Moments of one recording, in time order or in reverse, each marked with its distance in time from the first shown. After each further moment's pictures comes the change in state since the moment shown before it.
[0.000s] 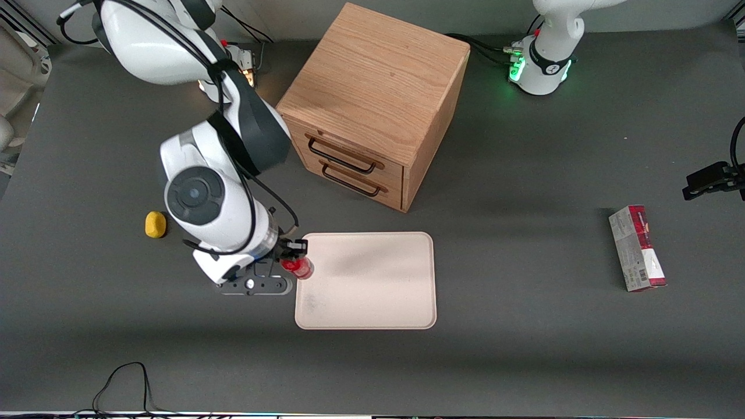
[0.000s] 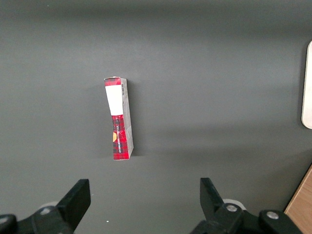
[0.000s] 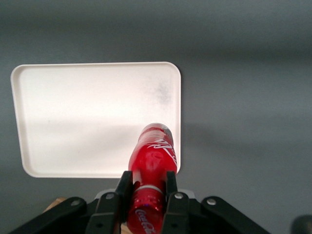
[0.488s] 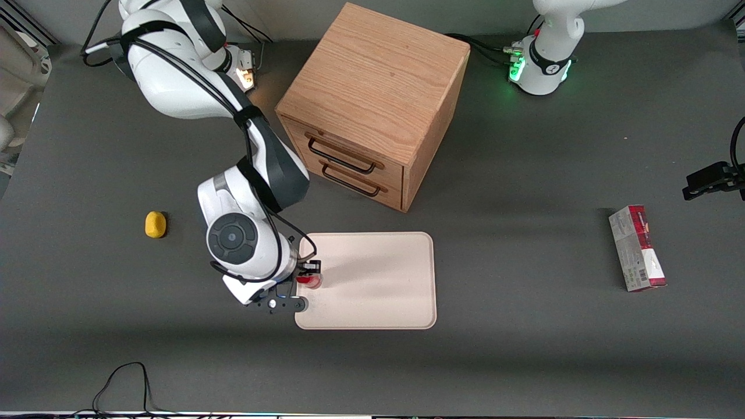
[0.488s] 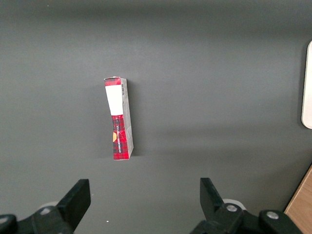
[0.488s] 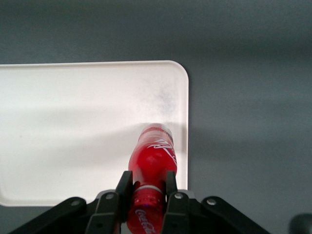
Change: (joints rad) arm -0.002 0.129 -0.003 0.000 0.000 0.105 0.000
